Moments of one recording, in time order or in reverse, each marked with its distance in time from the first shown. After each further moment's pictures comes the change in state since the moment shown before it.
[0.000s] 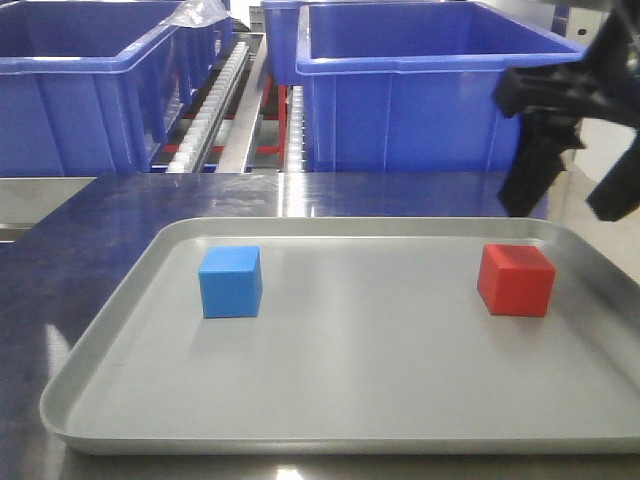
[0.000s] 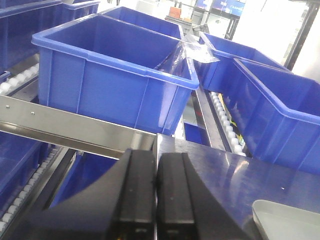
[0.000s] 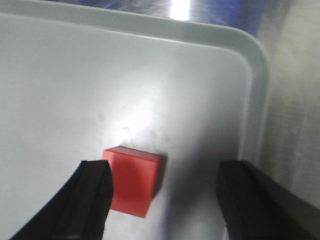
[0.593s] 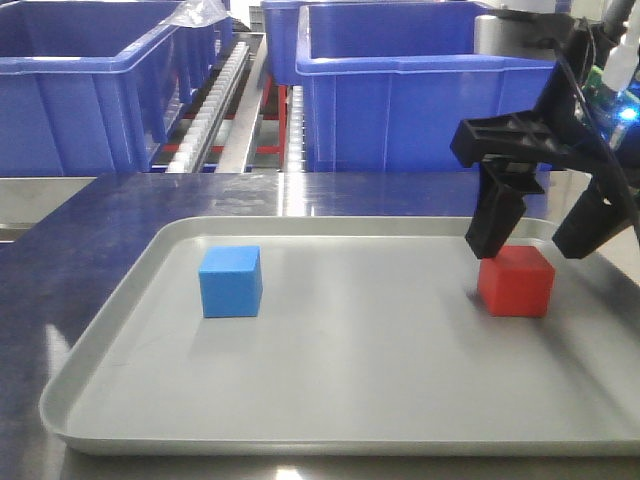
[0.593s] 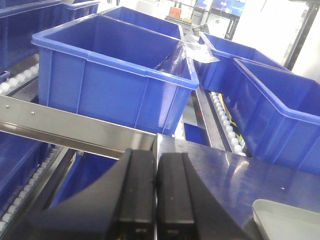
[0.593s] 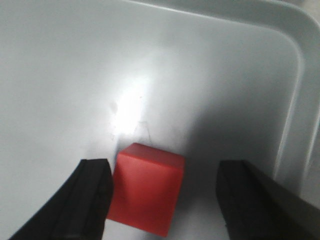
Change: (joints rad) left arm 0.000 0.000 0.000 0.000 0.000 0.000; right arm 0.047 0.085 -0.013 0.001 0.000 0.000
